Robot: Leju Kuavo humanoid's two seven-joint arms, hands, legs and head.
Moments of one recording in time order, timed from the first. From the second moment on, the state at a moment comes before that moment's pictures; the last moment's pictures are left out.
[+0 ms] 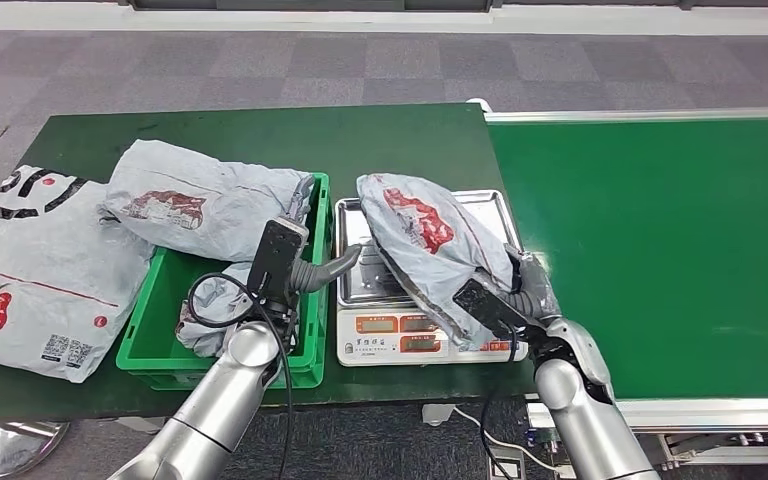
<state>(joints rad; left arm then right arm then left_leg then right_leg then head) -0.50 -0.19 -0.33 -0.95 -0.20 0.13 -0.40 -0.27 -0.08 0.21 -1.26 0.77 -0.13 -0.08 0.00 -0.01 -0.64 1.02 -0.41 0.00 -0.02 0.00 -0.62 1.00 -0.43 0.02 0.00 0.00</state>
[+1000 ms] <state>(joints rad) -0.51 -0.19 -0.33 -0.95 -0.23 0.17 -0.39 -0.27 -0.05 0.18 -1.18 0.77 -0.22 -0.07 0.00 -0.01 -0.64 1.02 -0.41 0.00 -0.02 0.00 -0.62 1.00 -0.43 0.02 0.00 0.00</state>
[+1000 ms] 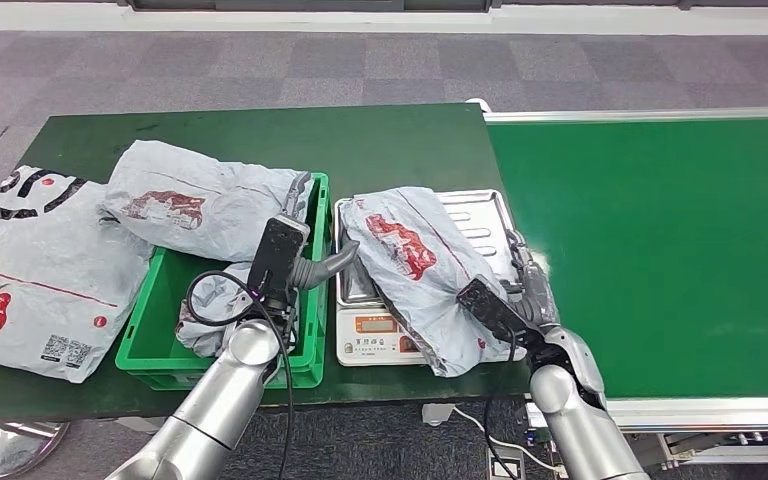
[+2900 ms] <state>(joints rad) -0.57 -0.28 -0.55 -0.68 -0.44 0.31 -0.31 -0.27 -0.05 -0.03 -1.33 0.21 -0.43 -0.39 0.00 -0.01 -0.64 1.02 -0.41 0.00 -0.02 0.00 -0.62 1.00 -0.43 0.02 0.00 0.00</state>
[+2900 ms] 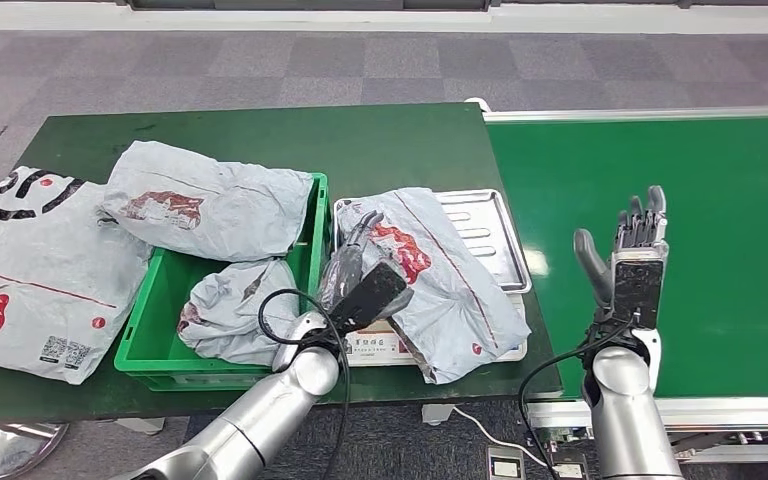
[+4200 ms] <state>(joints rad) -0.62 -0.33 -0.91 -0.43 -1.15 0.31 -0.09 -0.17 -0.05 -0.06 -1.38 0.22 -0.40 -0.41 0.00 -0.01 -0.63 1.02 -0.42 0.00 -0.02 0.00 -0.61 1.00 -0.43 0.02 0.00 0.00</state>
